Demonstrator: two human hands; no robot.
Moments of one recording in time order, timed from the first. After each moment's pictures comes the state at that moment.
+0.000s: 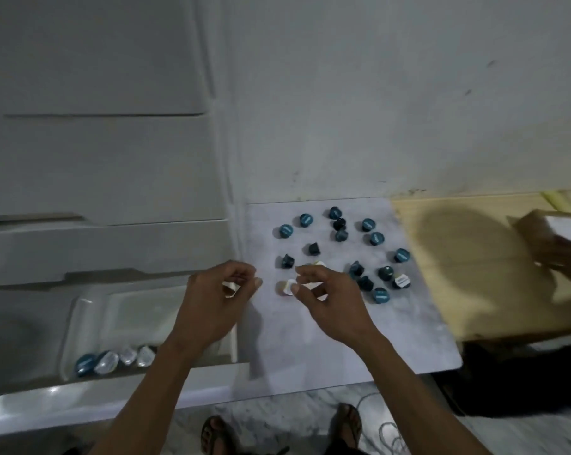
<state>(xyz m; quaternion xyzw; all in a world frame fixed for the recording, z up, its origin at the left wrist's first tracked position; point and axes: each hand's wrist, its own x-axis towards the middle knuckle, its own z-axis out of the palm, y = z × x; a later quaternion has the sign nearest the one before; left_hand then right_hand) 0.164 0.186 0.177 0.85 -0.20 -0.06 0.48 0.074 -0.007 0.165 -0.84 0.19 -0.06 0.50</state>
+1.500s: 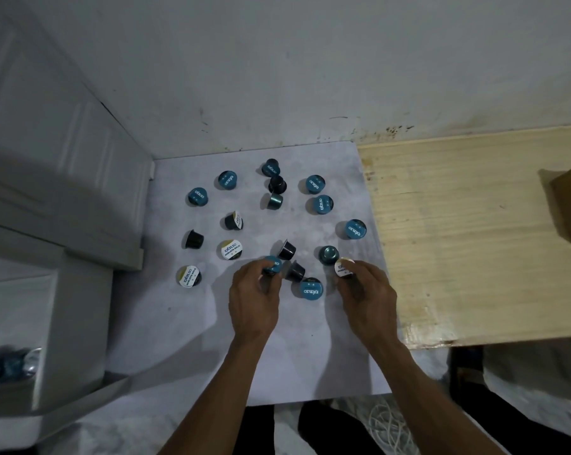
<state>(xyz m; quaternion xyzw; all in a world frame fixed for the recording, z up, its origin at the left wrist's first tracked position) 0.104 -0.079 -0.028 0.89 -0.05 -0.03 0.46 0.017 -0.252 -0.038 -0.88 0.24 -0.17 0.36</state>
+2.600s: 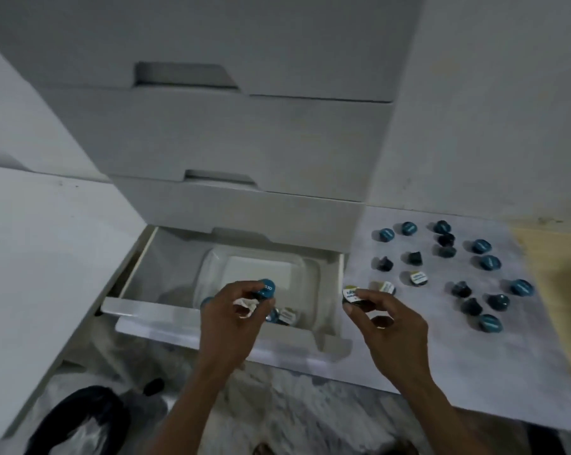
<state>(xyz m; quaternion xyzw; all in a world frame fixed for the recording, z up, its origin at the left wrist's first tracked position) 0.106 0.342 0.164 0.85 -0.02 0.07 0.53 0.053 0.106 0.149 -0.79 0.13 -0.18 0.57</state>
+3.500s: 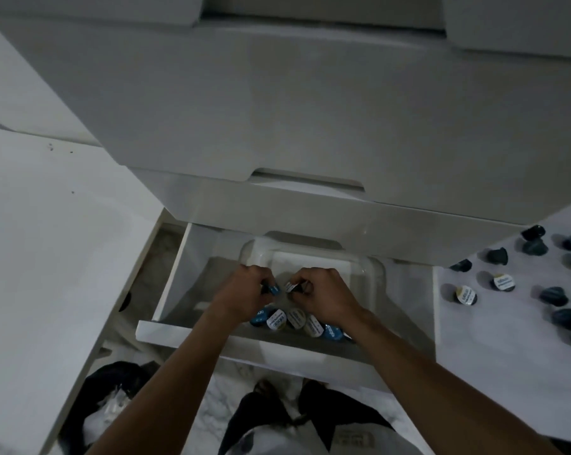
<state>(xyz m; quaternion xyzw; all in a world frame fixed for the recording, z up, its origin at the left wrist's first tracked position) 0.269 0.452 0.066 0.94 -0.14 -0.23 0.23 0.234 0.260 0.060 -0.90 -0.01 0.17 0.40</state>
